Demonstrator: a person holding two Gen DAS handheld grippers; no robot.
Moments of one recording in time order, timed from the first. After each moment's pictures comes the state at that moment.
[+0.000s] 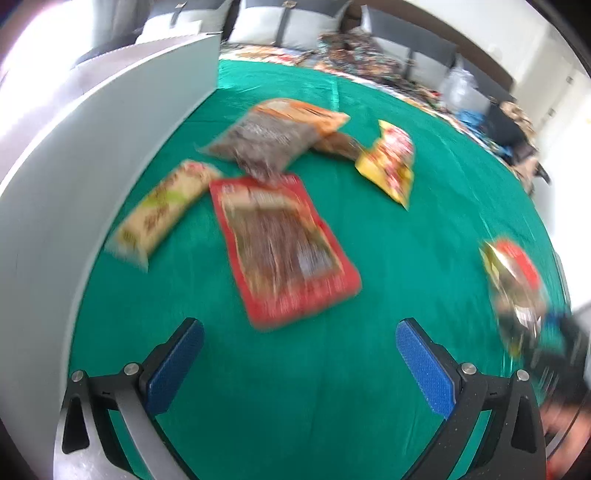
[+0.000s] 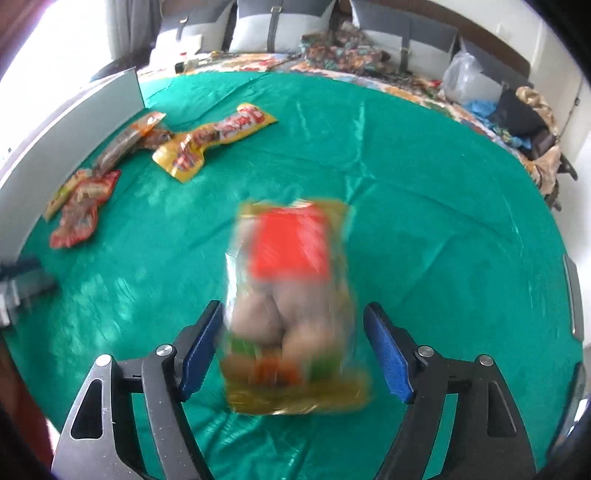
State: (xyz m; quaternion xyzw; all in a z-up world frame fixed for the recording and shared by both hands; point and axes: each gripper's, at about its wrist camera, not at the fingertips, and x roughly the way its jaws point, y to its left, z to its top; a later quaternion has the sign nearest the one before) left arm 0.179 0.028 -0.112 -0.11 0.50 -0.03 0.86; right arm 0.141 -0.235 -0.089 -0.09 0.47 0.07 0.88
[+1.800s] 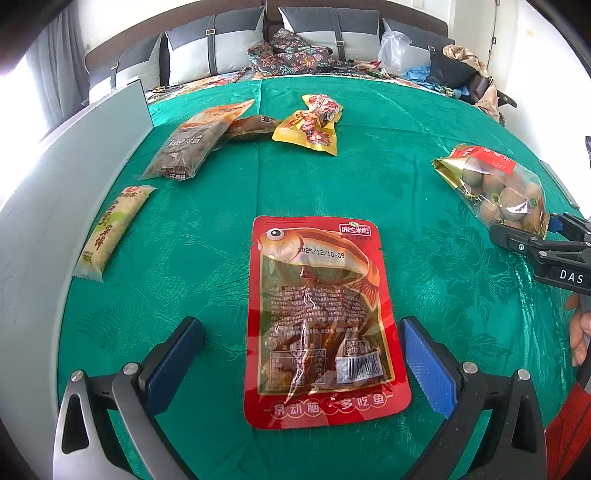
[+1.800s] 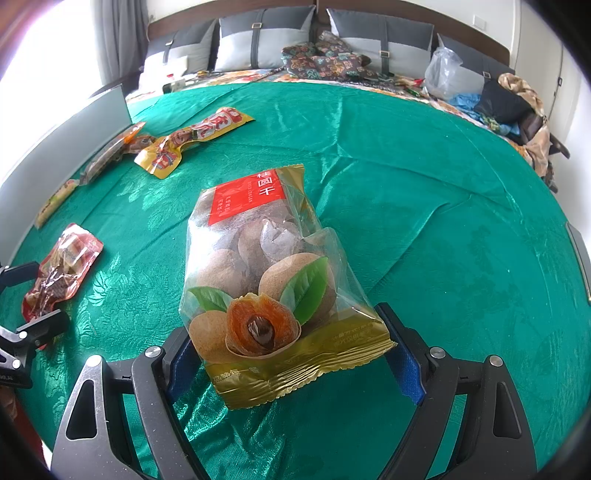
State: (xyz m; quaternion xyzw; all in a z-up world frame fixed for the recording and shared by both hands) left arm 0.133 -0.037 -0.133 0.03 0.45 -0.09 0.89; right arm 0.135 -0.265 -0.112 -0.04 0.44 0.06 0.89
